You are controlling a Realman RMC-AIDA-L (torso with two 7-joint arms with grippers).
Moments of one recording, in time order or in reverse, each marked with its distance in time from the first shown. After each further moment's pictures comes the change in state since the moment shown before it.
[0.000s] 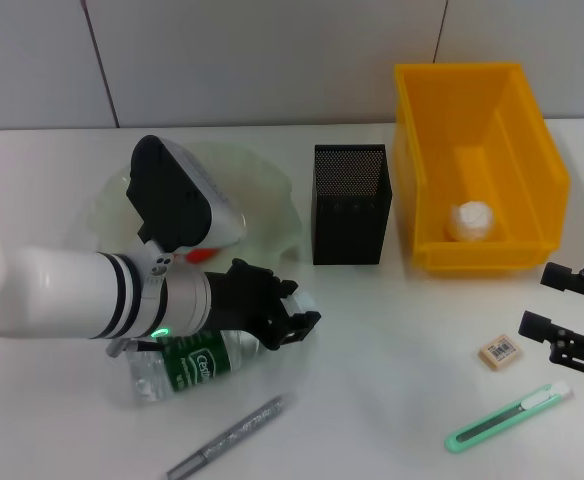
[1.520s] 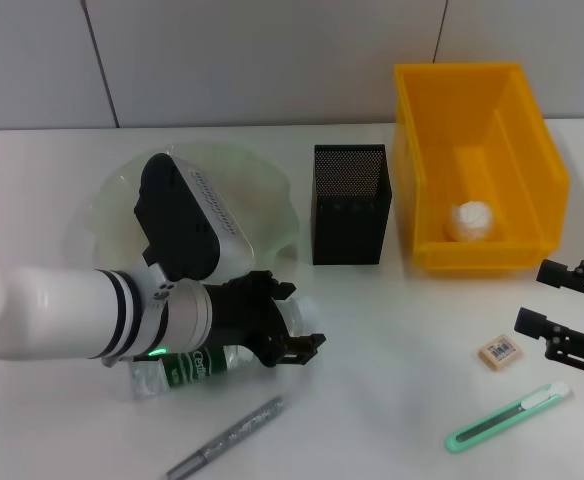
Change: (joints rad) left arm 0.066 -0.003 0.050 0.085 0.051 -0.014 0.064; right arm 0.008 0.002 -0.002 -0.005 0.001 0.008 0.001
